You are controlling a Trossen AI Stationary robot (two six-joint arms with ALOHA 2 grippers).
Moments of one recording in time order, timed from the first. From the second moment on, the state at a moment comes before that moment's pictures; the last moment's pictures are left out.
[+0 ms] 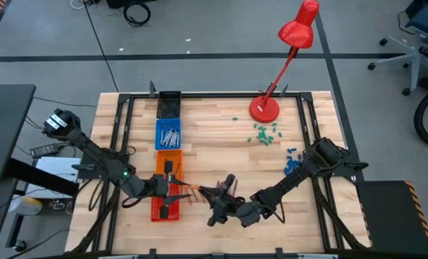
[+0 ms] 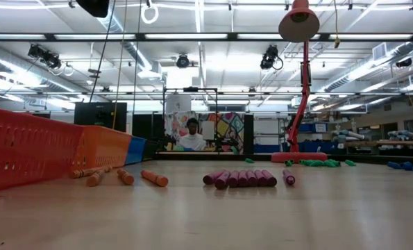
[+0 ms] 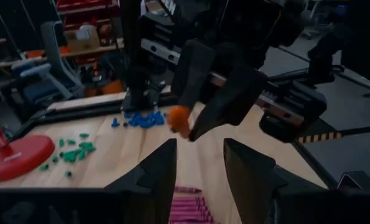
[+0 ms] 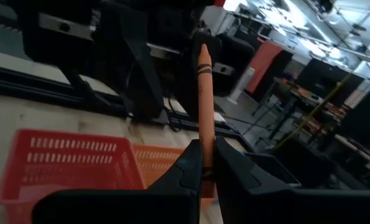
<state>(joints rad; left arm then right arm) -0.66 1.26 0.58 0.57 -0.63 0.04 0.58 2.03 1.29 0.68 1.05 -0.40</state>
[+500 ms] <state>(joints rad) -0.66 1.26 0.58 0.69 -0.58 0.09 0.59 2.03 1.29 0.70 0.99 -0.40</state>
